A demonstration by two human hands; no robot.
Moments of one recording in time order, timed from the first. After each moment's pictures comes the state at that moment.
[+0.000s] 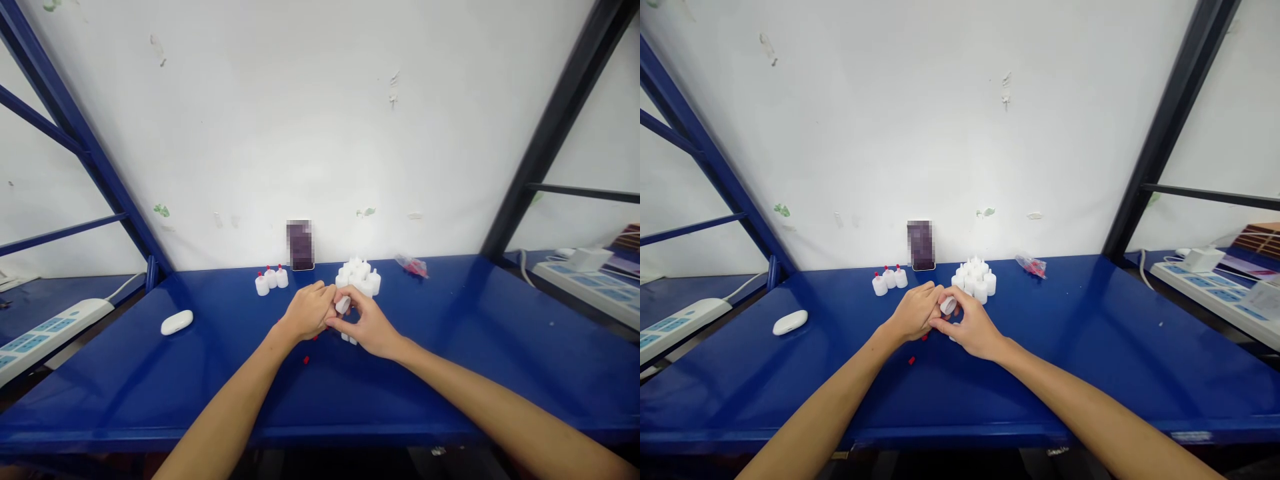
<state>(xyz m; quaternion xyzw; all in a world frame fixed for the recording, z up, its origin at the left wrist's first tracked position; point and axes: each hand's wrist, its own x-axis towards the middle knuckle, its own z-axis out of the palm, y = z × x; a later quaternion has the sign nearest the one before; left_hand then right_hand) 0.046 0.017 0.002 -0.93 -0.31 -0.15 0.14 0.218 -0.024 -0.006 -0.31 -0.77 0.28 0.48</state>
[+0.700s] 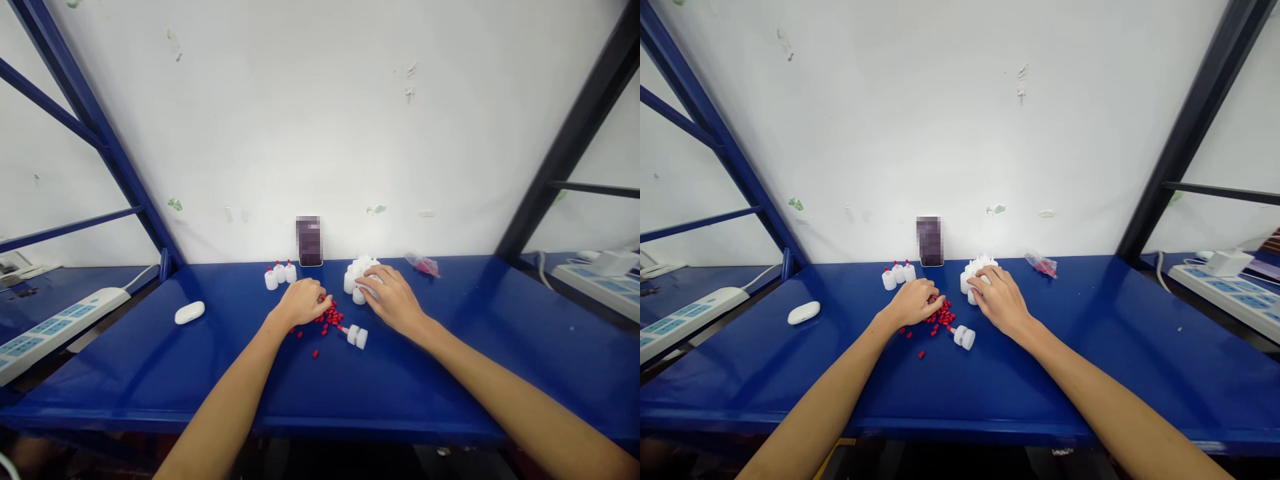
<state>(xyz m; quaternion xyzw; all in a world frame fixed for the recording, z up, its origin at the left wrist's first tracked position) 0.020 0.030 0.003 -0.89 -0.43 -0.13 0.09 0.261 0.013 -0.013 -0.42 -0.83 -0.16 0.34</state>
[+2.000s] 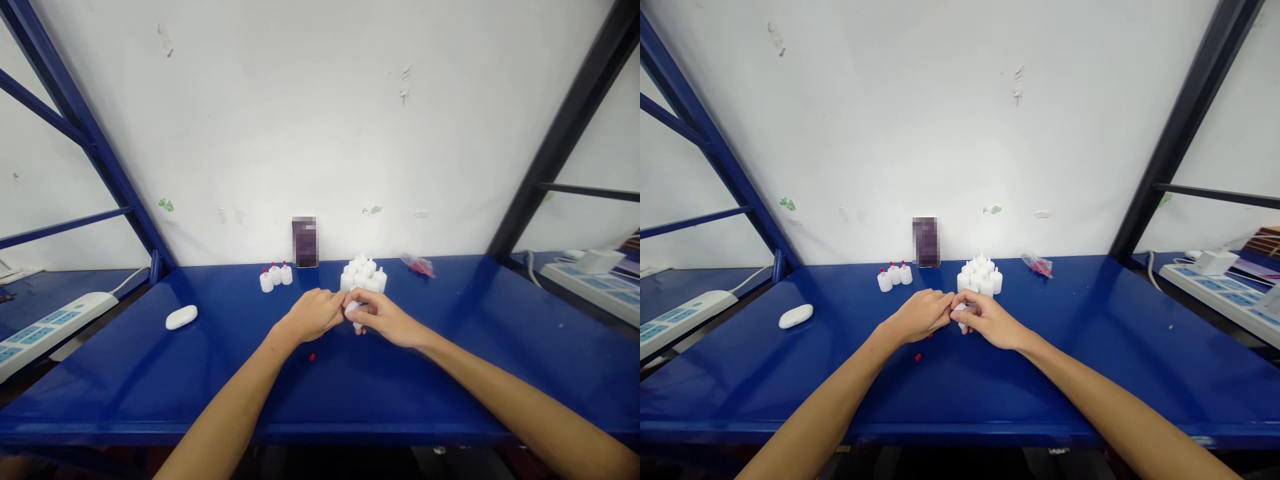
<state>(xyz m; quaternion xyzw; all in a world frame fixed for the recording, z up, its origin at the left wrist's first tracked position) 0.045 0.004 0.011 -0.93 -0.34 -0.08 0.09 0.245 -0.018 0.002 -0.31 -0.74 0.48 0.35</state>
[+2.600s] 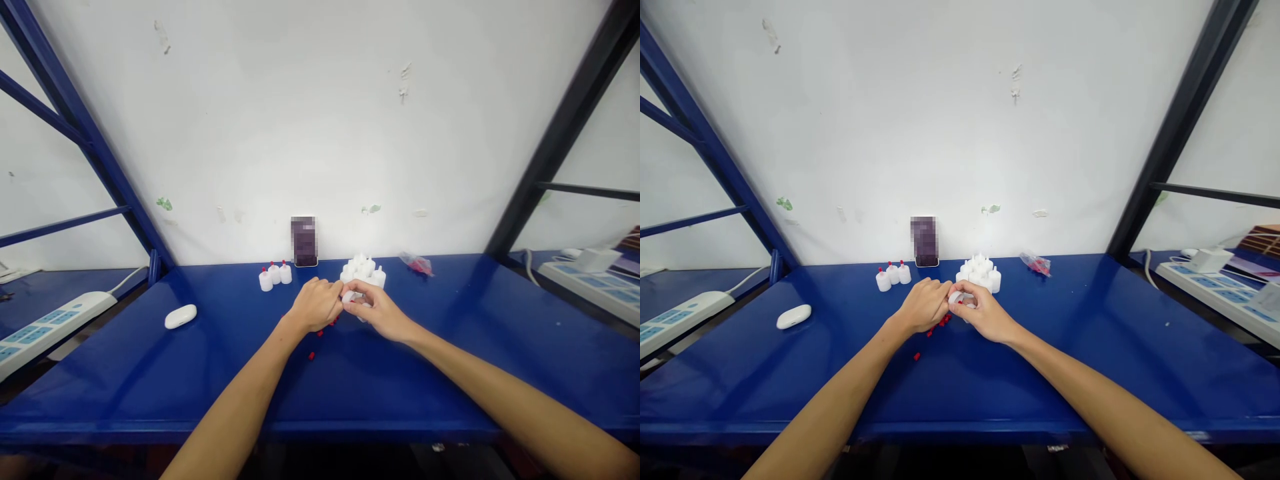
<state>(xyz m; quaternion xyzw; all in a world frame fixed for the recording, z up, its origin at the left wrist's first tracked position) 0.055 0.018 0.009 -0.90 -0.39 -0.11 0.14 0.235 -0.012 0.003 -0.32 -0.71 0.47 0.41</state>
